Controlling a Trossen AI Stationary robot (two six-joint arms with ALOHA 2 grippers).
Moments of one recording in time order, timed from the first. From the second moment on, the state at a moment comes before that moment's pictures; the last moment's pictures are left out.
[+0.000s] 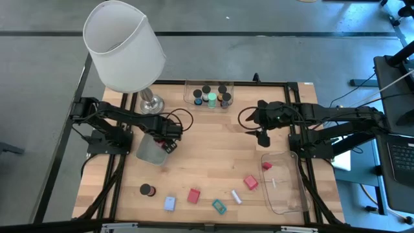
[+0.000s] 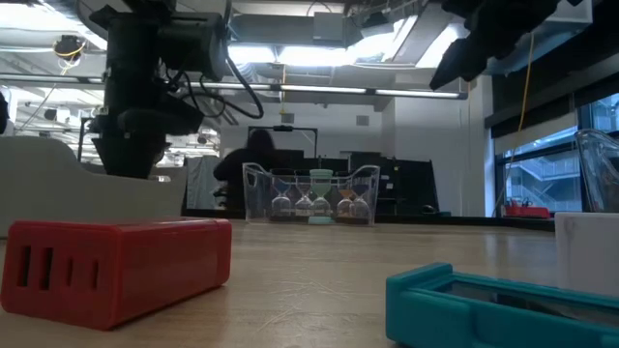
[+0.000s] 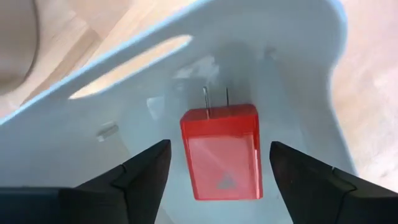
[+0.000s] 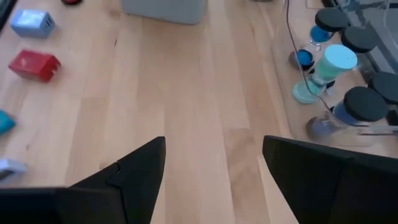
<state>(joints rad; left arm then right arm) -0.01 1.48 0.86 -0.95 -0.15 -0.83 -0.02 0.99 0.85 -0.58 0.03 0.00</state>
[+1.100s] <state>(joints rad) -0.46 1.48 1.12 -0.65 -0.23 -1.15 -0.02 1.03 0.85 -0.41 0.15 0.12</state>
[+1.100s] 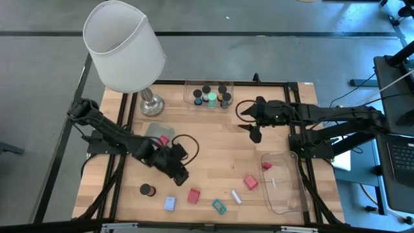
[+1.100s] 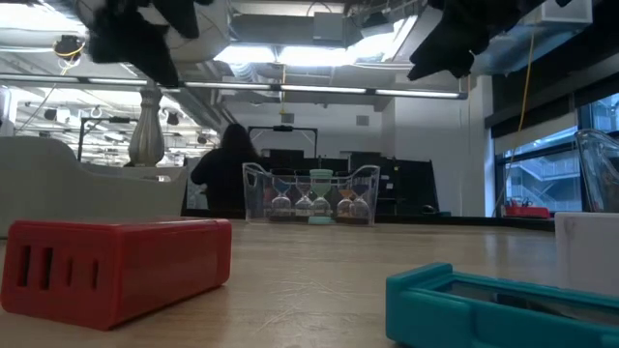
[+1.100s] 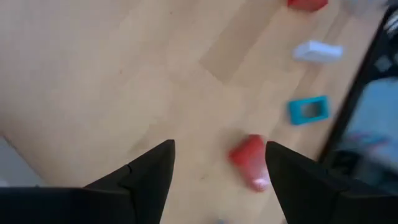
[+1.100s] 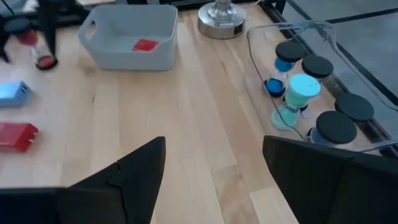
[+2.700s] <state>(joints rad) -0.41 1.87 1.12 -0.34 0.19 -1.37 0.05 1.24 0.85 -0.33 -0.01 -0.09</state>
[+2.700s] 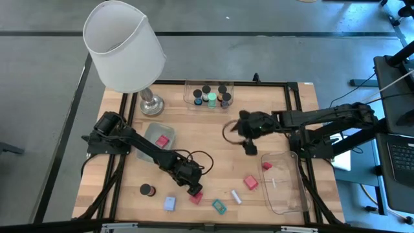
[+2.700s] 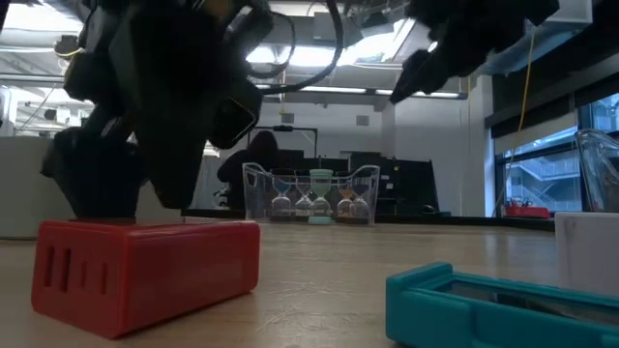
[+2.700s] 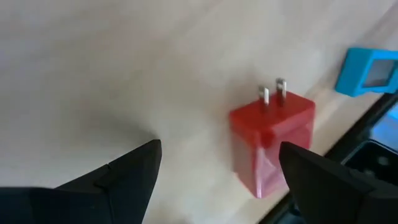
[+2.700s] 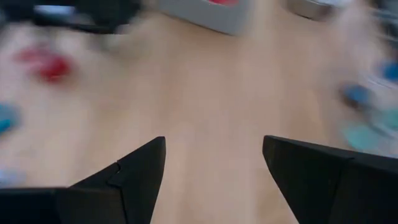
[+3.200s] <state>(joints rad) -0.61 1.66 1.12 -0.58 -0.43 -1.26 0.28 1.24 0.85 -0.24 -0.05 -0.08</state>
